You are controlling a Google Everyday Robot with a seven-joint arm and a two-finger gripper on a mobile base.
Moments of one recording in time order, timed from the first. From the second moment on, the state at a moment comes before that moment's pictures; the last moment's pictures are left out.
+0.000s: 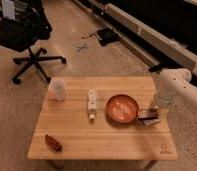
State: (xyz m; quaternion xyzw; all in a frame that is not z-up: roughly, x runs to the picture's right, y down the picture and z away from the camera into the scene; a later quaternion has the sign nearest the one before) arm 0.335 0.123 0.807 -0.35 -0.09 -0.16 0.92
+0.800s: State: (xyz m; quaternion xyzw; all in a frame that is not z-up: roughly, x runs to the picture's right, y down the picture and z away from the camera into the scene) arm 0.349 0.112 0.807 -0.35 -0.10 -0.14 0.92
